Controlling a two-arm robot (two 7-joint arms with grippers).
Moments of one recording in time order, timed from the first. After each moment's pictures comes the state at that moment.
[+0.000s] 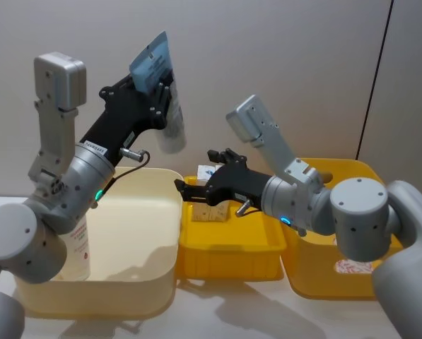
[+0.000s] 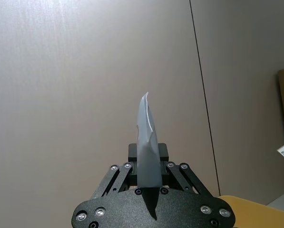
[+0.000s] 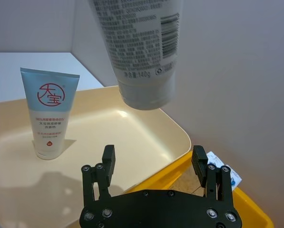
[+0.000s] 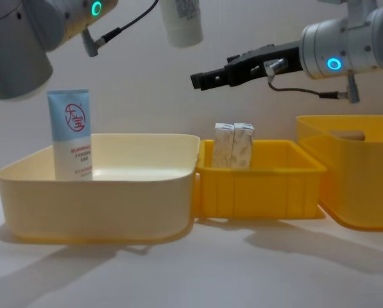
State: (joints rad) left arm -0.67 0.08 0.28 -1.30 -0.29 -0.21 -0.32; right arm 0.80 0.18 -0.45 -1.14 0.08 0.26 0.55
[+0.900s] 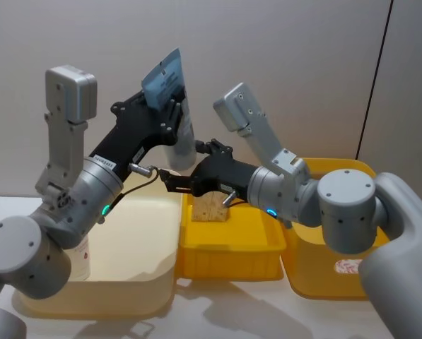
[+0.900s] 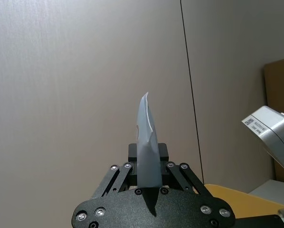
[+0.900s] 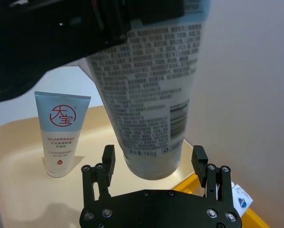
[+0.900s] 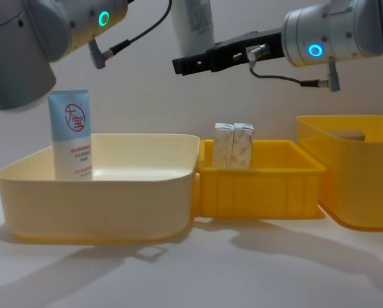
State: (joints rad) left arm -0.62 0.09 0.31 -1.36 -0.31 -0.16 -0.32; right arm 0.83 0.15 -0.47 -1.14 0.11 0.26 0.54
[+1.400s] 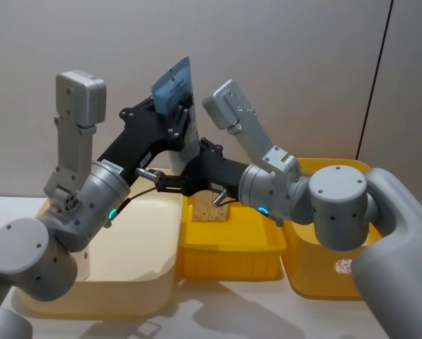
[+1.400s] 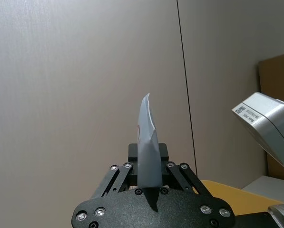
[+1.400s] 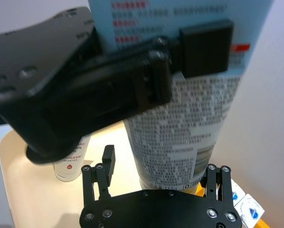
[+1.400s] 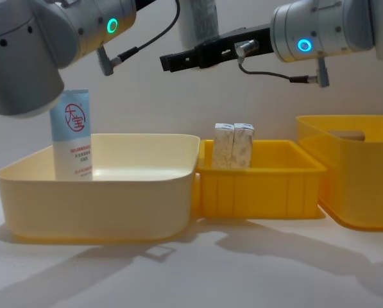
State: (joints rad) left arm -0.63 0.09 0.33 -1.34 -0.32 -0.15 -0.33; right arm 0.84 0.14 -0.49 -1.14 0.12 0.27 0.55
